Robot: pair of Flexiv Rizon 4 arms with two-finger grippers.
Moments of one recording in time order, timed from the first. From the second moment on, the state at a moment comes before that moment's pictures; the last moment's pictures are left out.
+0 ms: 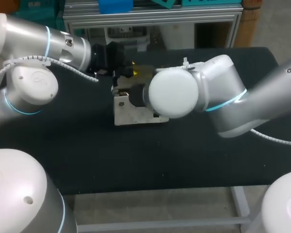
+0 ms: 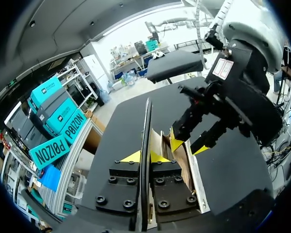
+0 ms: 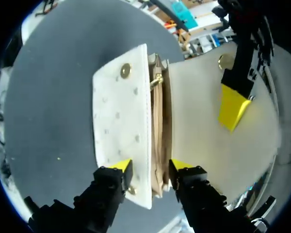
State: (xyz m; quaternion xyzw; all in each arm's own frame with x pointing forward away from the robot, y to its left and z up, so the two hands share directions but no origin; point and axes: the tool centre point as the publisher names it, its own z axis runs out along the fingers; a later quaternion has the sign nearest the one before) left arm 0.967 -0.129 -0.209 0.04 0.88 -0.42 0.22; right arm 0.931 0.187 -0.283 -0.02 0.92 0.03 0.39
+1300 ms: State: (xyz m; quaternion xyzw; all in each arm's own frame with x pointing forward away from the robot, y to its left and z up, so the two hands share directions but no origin) left arm 0.952 -0.133 -0.214 0.07 0.87 -0.43 0.23; right arm 0.951 0.180 -0.291 0.01 0.92 0.04 0.39
